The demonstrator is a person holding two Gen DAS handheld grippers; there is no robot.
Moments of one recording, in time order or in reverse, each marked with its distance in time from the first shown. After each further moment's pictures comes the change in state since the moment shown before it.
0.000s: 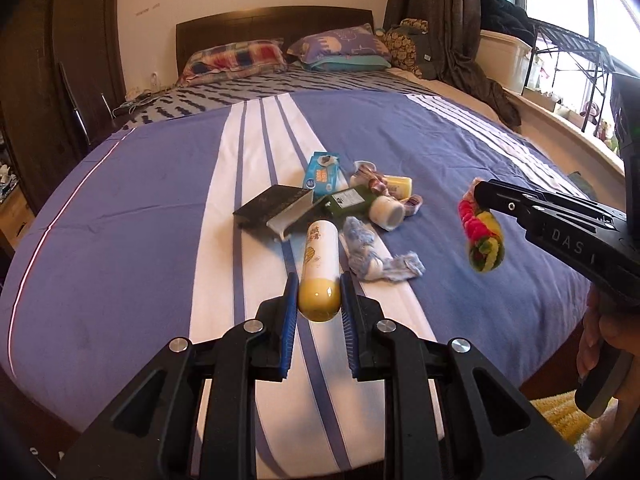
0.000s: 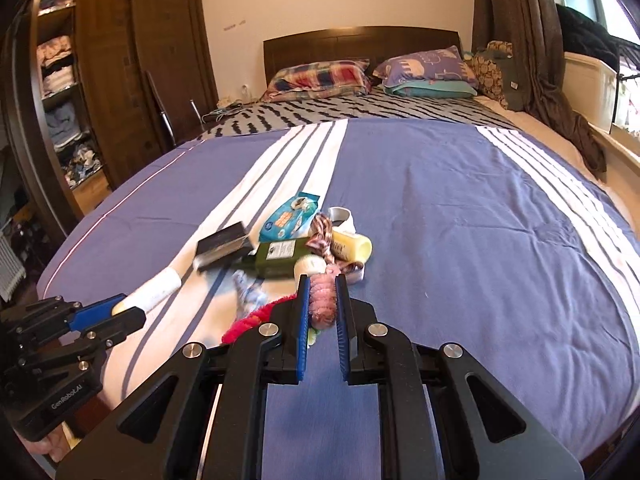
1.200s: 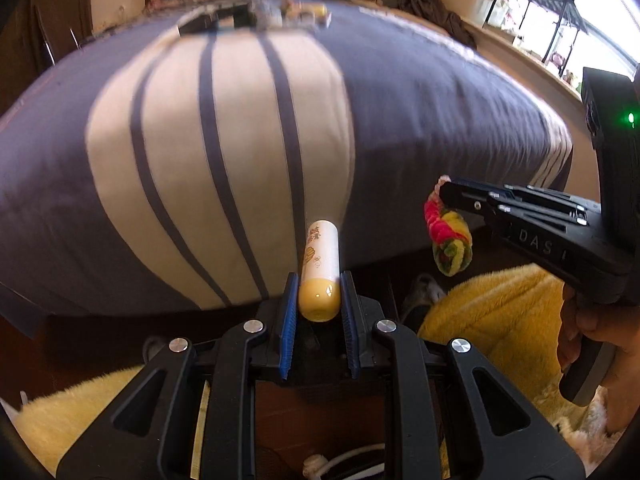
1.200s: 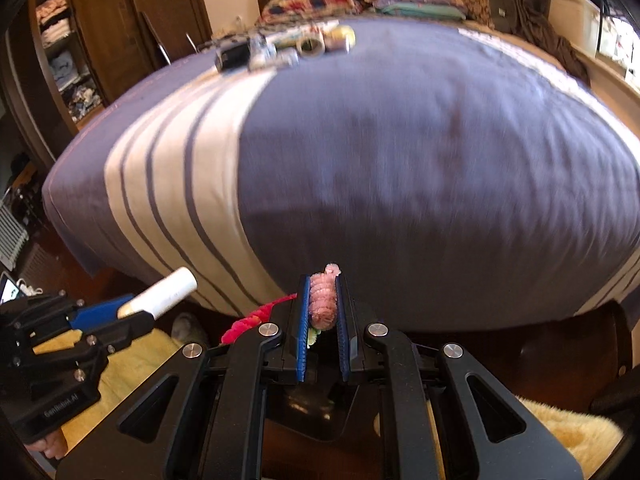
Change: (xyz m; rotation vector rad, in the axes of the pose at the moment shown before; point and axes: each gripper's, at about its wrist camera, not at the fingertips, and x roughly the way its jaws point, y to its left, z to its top) left arm -0.021 -0.064 -0.208 -0.015 0.248 -0.158; right arm -0.048 0.003 -0.215 0.039 0.253 -0.012
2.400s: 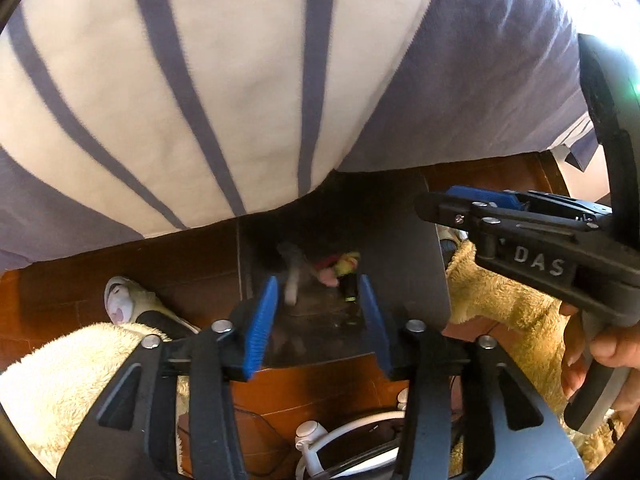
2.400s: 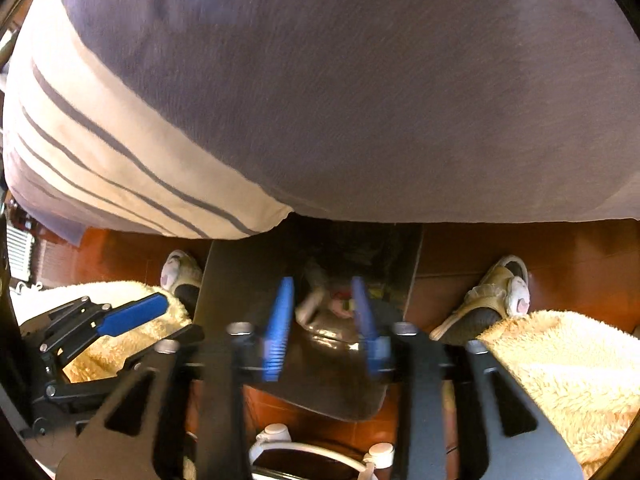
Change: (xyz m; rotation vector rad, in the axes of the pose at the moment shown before) left arm 0.119 0.017 -0.038 -0.040 0.278 -0.027; right arm 0.117 -0.015 -0.059 0.156 0.333 0.043
